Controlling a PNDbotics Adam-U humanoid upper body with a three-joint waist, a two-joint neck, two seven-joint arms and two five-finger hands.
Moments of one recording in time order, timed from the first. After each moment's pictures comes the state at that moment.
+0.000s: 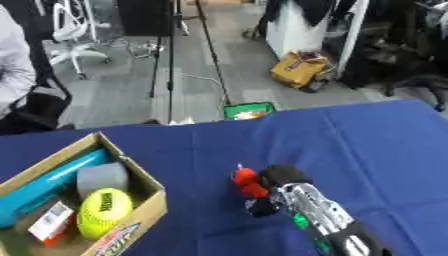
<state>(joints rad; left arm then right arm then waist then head) -0.34 0.18 0.10 -1.99 -0.61 -0.25 0.56 -0.57 -0.34 0.23 -1.49 1.37 0.47 0.75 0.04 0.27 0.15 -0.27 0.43</state>
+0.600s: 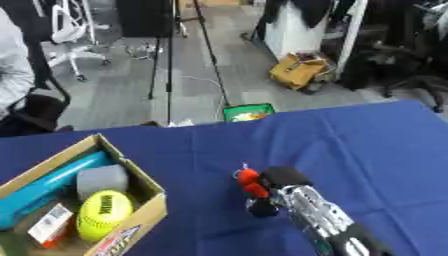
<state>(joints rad) -0.34 0.17 0.10 -1.99 -0.61 -0.25 0.56 -0.57 -0.35 0.24 -1.49 1.37 0.48 0.73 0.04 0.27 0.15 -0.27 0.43</state>
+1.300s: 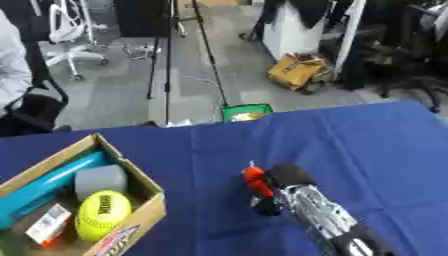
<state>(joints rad) -0.34 0.17 0.10 -1.99 -0.61 -0.25 0.56 -0.56 -0.37 0.24 -1.52 1.41 0.49 0.73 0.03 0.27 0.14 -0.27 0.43</state>
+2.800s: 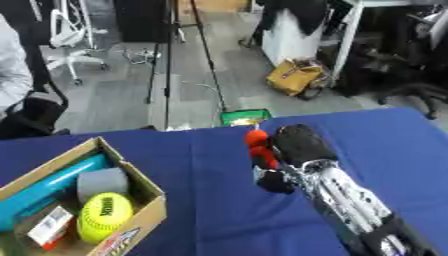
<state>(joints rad) -0.34 0.17 0.10 -1.99 -0.61 -0.24 0.56 -0.58 -0.45 0.24 -1.85 1.47 0.44 0.77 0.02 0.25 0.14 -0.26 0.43</state>
